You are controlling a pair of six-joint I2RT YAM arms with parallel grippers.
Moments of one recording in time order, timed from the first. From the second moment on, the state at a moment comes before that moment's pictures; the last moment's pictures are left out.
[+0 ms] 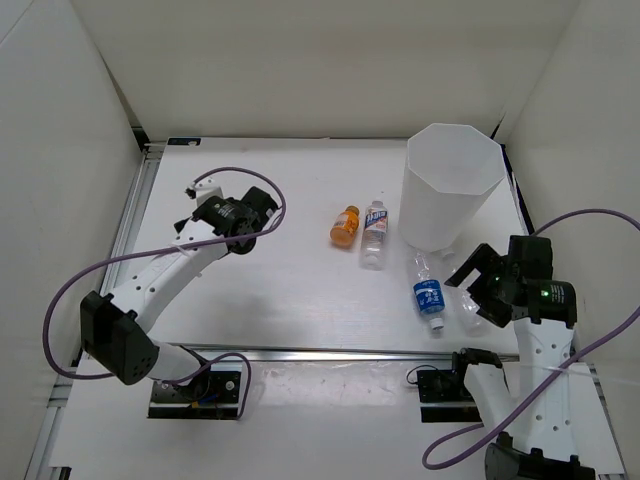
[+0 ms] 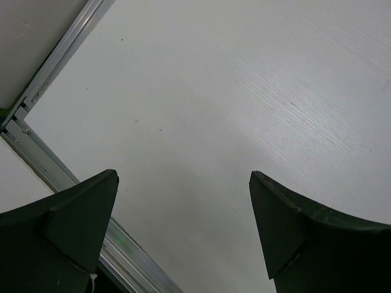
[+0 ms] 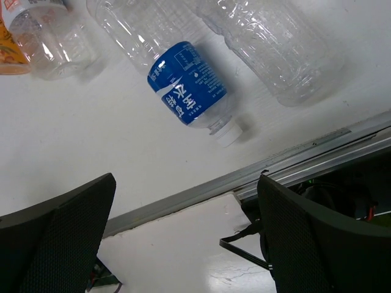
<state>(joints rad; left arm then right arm) -0.59 1.40 1.32 -1.30 -0.91 -1.12 -0.12 0.72 0.95 -1.26 -0.12 0.60</state>
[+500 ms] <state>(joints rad) -0.60 1.41 1.29 -1.31 -0.93 -1.14 -0.12 1.06 0.95 -1.11 -0.12 0.51</state>
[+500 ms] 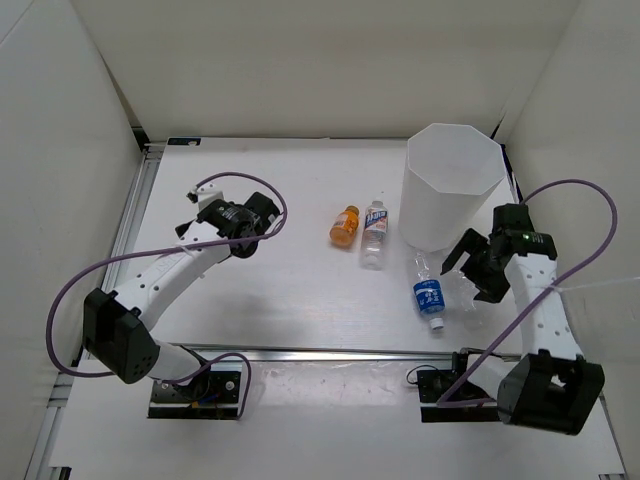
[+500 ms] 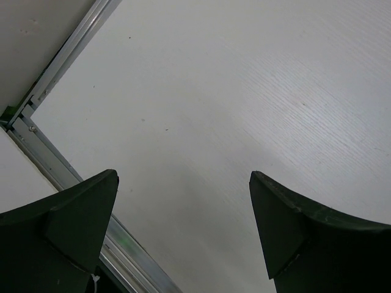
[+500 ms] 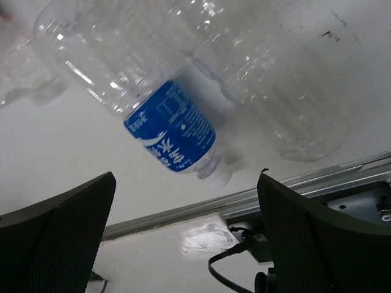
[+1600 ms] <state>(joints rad) -0.61 1.42 1.22 -1.31 -0.93 -1.14 -0.10 1.42 0.94 -0.88 0.19 0.36</state>
